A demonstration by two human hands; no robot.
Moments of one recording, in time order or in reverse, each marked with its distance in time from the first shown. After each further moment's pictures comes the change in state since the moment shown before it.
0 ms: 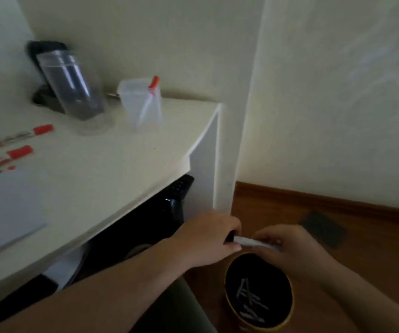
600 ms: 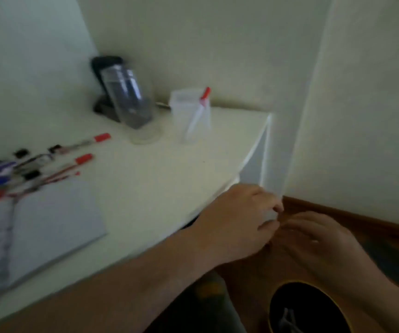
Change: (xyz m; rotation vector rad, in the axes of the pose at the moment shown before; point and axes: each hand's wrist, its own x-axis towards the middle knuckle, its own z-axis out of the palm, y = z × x) left_hand -0.004 -0.014 -0.068 -0.013 0.299 0.013; right_hand 0.047 -0.028 0.000 -0.042 0.274 -0.140
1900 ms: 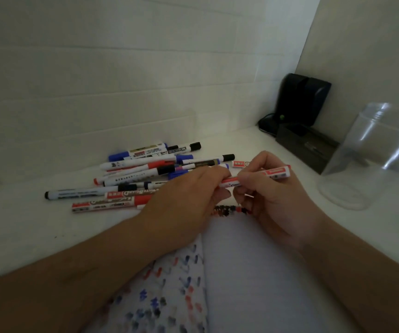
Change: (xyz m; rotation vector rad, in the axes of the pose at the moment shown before) left_hand -0.238 -0.270 -0.195 0.266 0.473 -0.607; right_hand 0.261 -0.394 0.190 1.297 -0.601 -0.127
